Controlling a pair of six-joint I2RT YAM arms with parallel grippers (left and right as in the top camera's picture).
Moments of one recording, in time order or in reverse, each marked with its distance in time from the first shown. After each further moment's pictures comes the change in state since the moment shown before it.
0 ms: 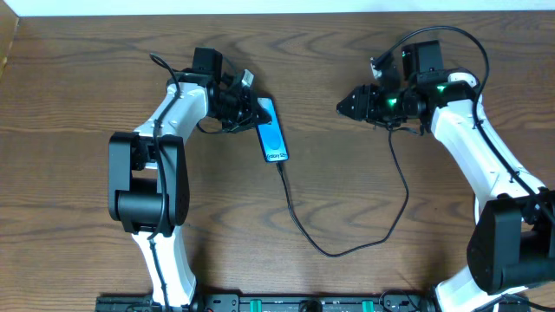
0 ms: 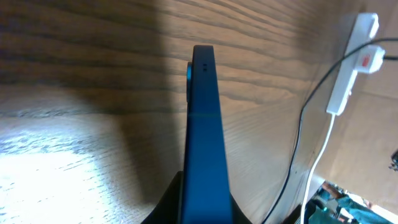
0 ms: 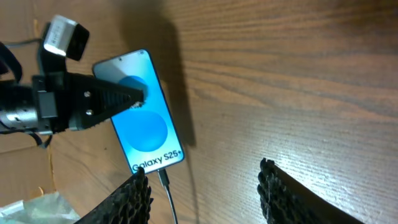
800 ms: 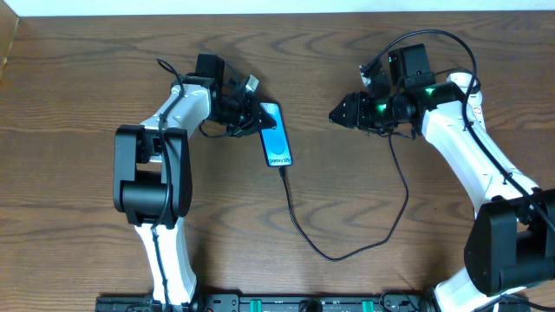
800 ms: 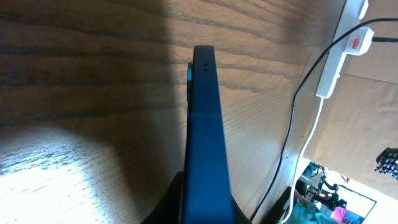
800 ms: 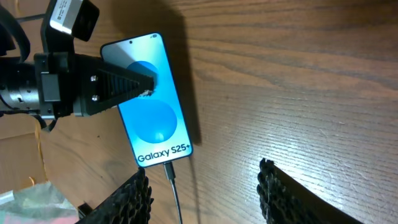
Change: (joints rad) left arm 0.002 0.062 0.000 0.000 0.096 0.044; right arm 0.047 0.000 0.000 -0.043 0.027 0.000
